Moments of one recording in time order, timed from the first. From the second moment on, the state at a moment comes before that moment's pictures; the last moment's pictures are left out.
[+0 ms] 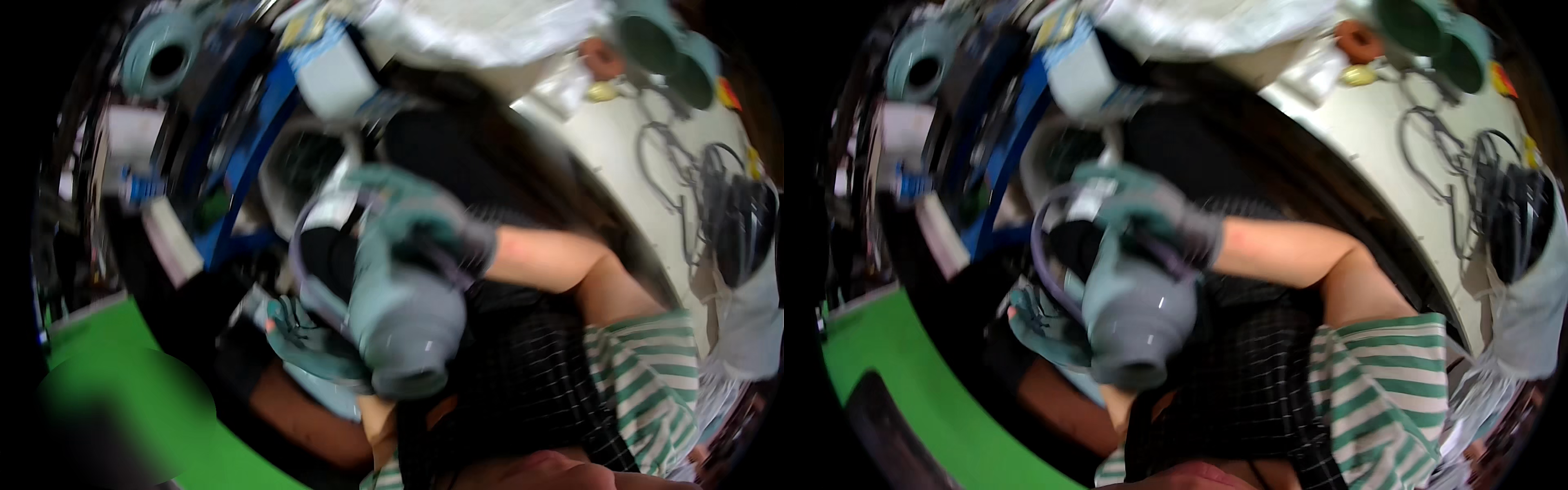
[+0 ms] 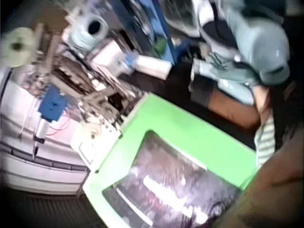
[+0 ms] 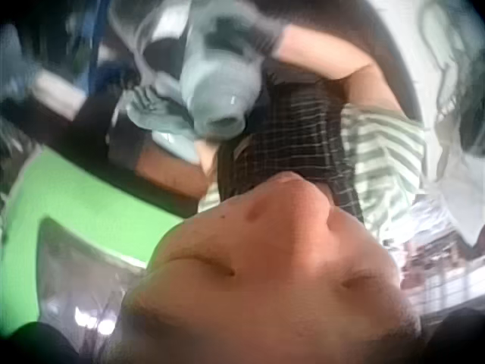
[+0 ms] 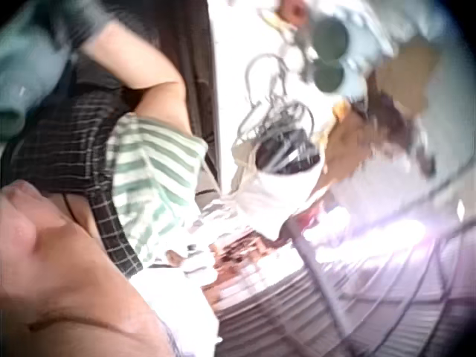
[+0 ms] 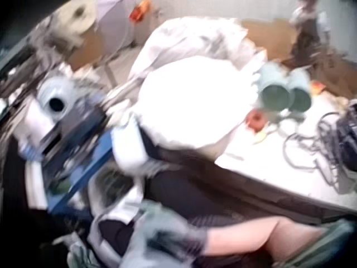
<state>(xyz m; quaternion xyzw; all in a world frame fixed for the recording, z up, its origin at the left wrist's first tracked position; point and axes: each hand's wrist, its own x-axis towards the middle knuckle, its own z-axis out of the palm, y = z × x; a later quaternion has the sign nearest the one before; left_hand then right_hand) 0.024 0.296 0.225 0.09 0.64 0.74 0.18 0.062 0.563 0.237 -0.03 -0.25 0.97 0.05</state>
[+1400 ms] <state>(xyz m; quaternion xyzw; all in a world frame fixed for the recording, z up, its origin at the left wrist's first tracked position) -0.083 0.337 0.272 0.05 0.77 0.62 -0.12 0.240 0.754 0.260 -0.37 -0.59 0.67 0.26</state>
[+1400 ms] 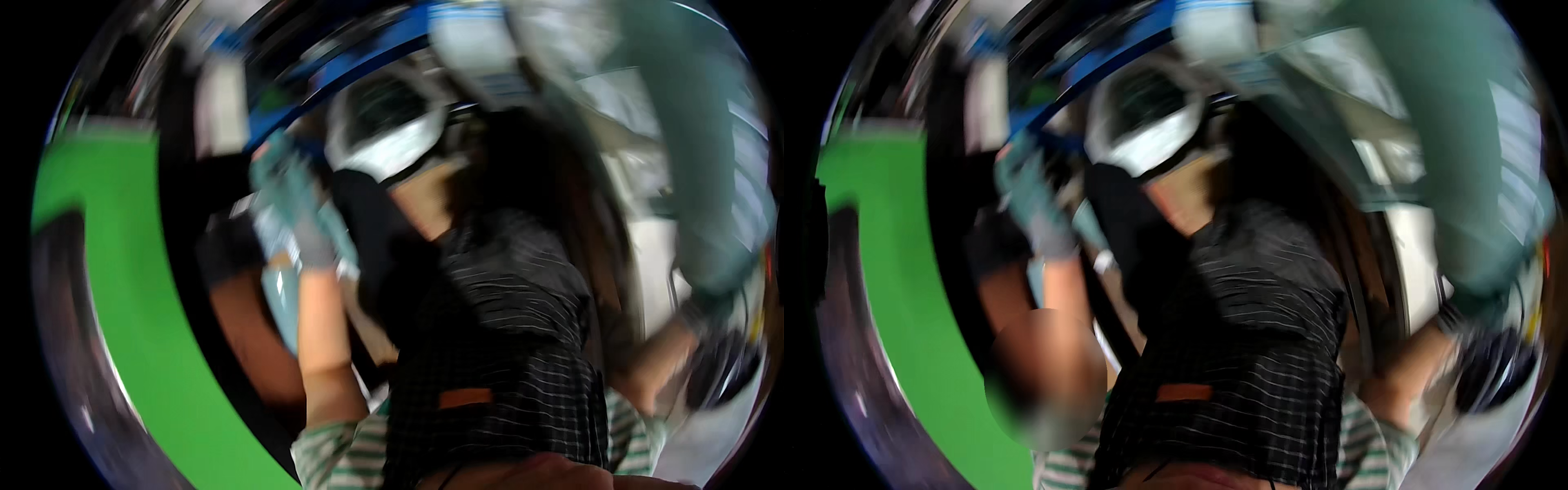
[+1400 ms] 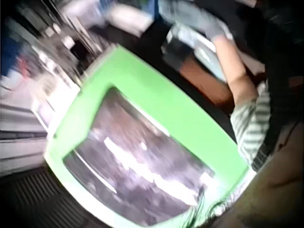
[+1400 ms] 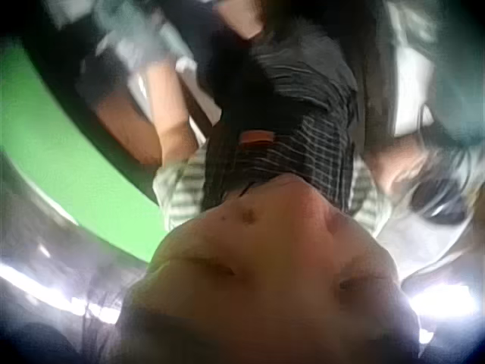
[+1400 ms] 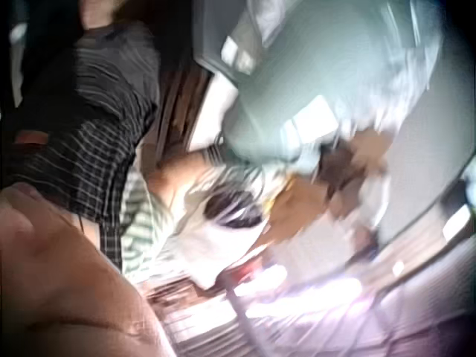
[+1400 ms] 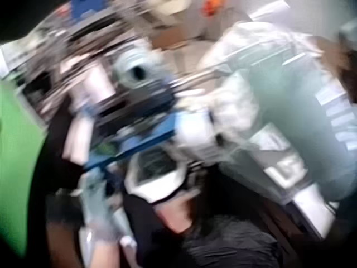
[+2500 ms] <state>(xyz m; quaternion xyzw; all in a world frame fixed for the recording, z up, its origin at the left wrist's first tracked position) -0.179 0.075 -0.074 0.01 0.96 -0.04 0.28 0.127 0.593 0.226 -0.15 -0.85 0.50 -0.07</state>
